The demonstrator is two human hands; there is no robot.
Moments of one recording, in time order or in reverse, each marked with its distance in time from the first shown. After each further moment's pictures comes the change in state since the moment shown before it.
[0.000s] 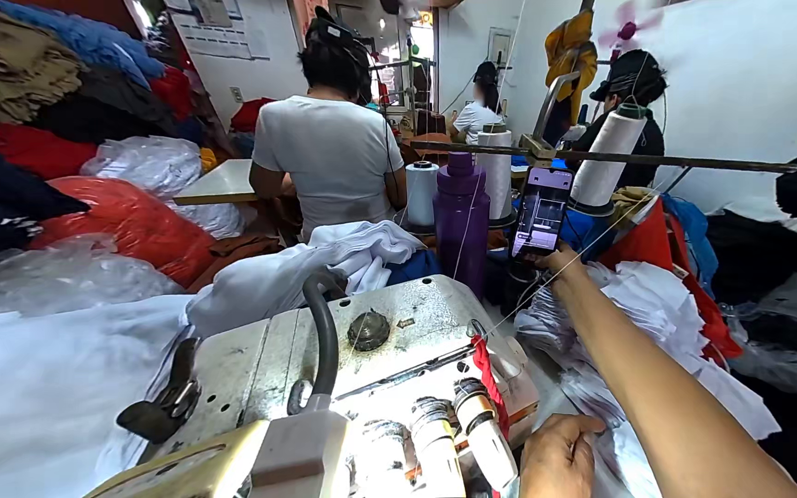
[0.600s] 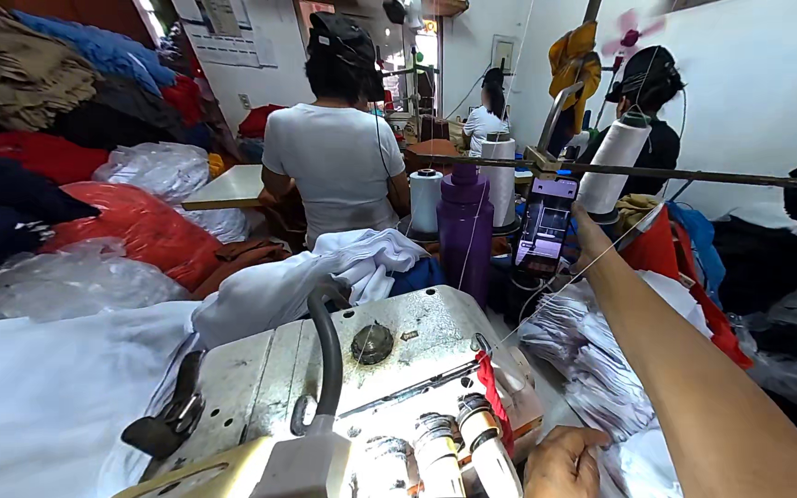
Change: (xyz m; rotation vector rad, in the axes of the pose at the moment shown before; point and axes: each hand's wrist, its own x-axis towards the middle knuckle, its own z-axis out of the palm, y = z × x) left_hand 0.000 0.001 0.000 0.001 0.006 0.012; right_hand 0.015 -0.061 -0.020 0.040 0.044 0.132
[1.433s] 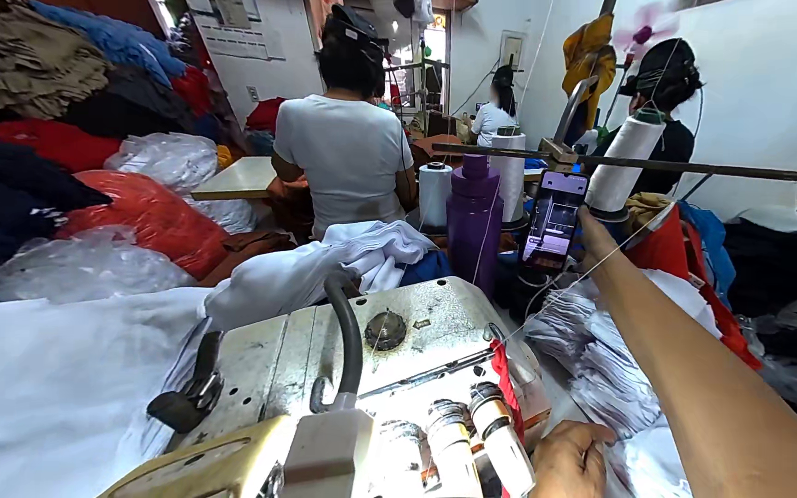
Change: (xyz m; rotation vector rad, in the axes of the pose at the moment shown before) left_hand 0.001 0.002 -0.002 -0.003 -0.037 -0.012; right_hand -0.004 0.006 0.004 -0.060 -0.055 -0.007
